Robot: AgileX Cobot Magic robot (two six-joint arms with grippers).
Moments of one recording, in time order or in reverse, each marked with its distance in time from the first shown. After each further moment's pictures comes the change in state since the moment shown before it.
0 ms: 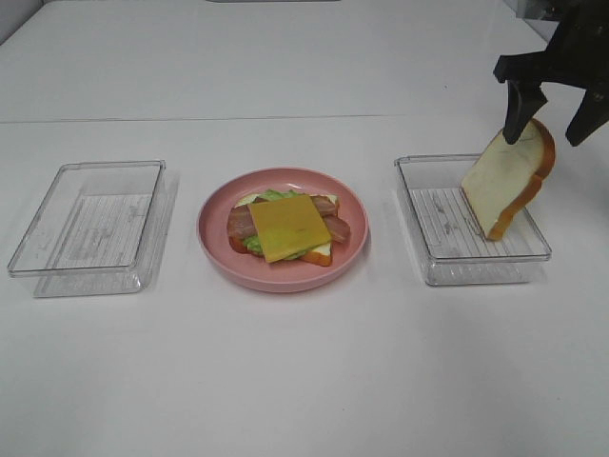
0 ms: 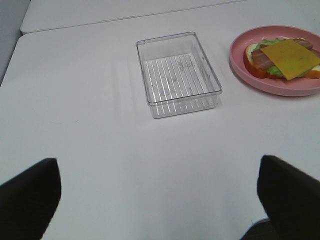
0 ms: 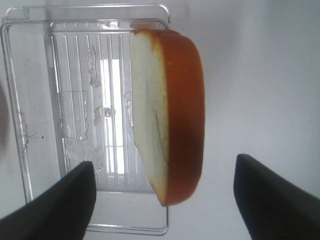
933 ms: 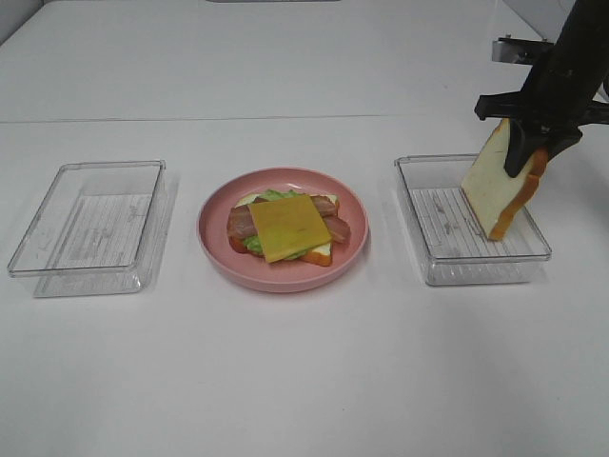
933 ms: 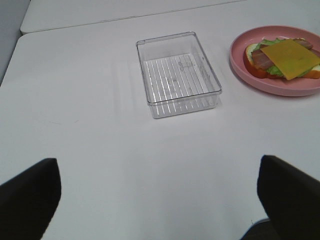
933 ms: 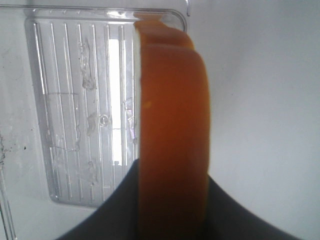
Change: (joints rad) left arm 0.000 0.000 0.000 0.000 0.000 0.000; right arm 0.001 0.109 0.000 0.028 -0.033 -0.058
